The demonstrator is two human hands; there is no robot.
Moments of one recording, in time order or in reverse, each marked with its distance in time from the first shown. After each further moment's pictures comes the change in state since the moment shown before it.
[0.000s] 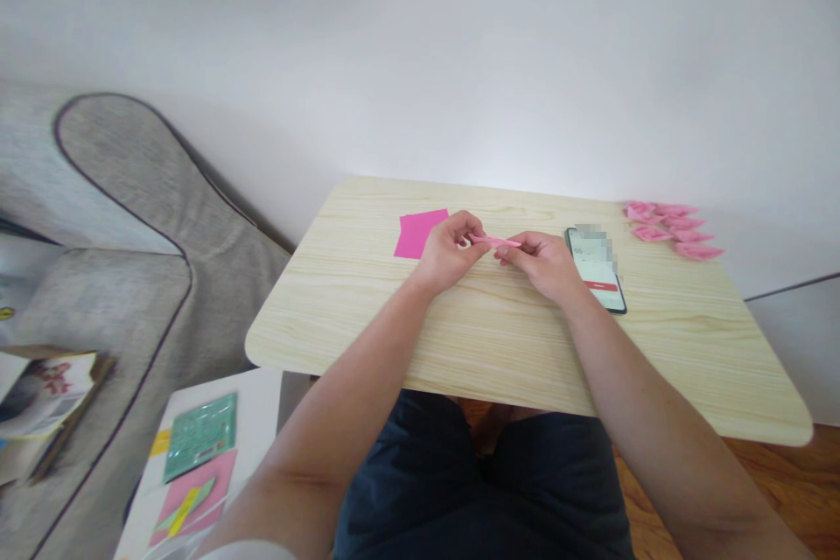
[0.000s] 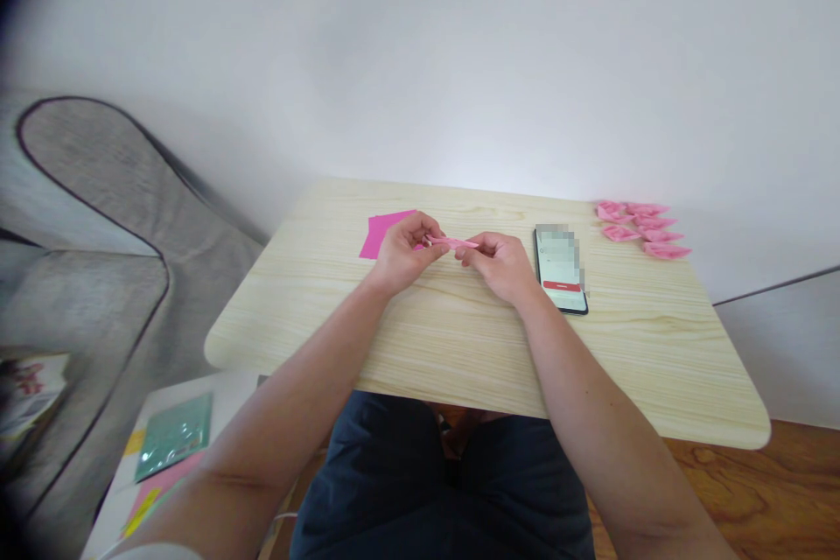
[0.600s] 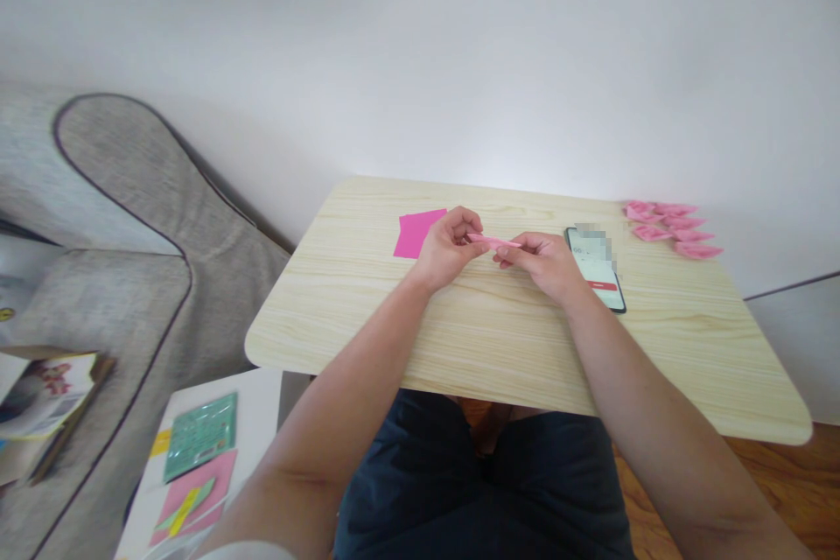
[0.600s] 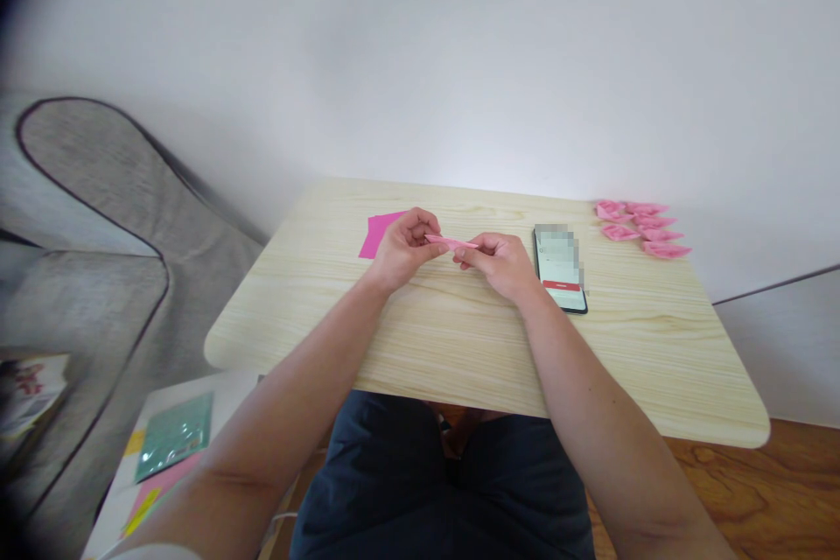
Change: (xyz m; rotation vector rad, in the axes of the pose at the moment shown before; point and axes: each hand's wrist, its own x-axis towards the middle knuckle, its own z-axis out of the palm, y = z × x) left_hand 0.003 -0.005 -0.003 -0.230 -0.073 -0.117; right_hand 0.000 0.001 -0.002 0.106 -0.044 -0.002
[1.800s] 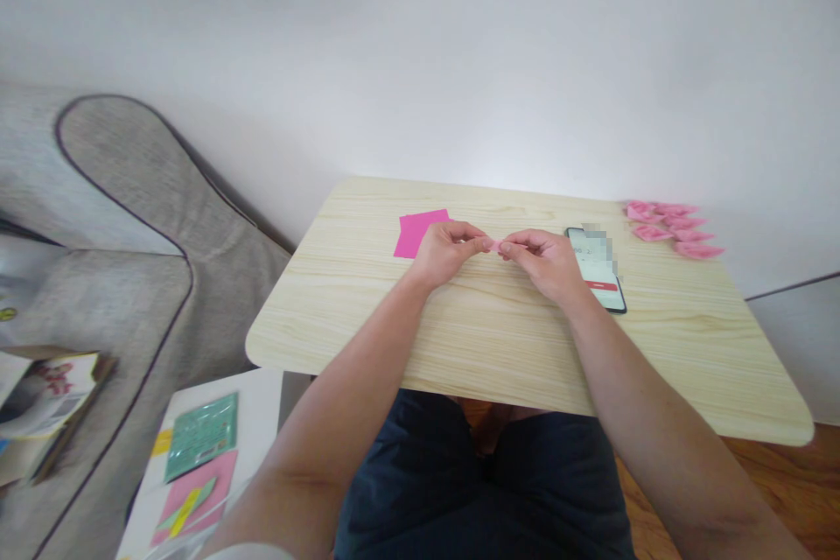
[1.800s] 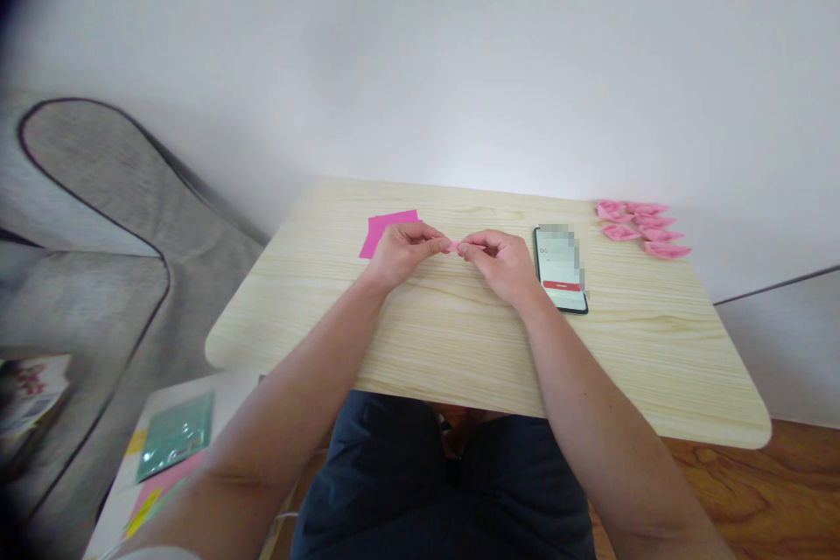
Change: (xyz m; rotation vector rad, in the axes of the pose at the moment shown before) left_hand -0.002 0.009 -0.003 0.192 0.023 -0.045; right_hand -0.002 -0.001 0.003 -0.071 0.101 -0.094
